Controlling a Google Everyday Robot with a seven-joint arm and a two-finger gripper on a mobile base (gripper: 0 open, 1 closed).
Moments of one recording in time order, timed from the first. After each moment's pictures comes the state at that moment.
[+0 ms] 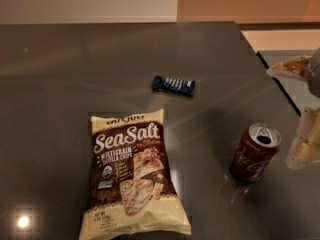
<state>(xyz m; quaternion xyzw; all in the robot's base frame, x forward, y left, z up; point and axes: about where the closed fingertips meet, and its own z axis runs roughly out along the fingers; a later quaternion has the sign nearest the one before) 0.395 -0.207 0.953 -0.65 0.72 0.06 0.21</state>
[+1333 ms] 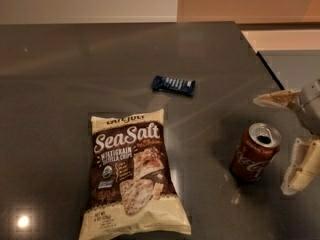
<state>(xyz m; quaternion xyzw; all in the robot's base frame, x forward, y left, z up) 0.379 -0.207 0.897 -0.68 0.69 0.13 0.22</state>
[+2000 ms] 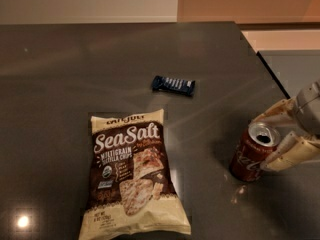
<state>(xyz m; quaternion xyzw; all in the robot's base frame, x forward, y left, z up) 0.381 -0.205 0.890 -0.67 0.69 0.16 0.22</state>
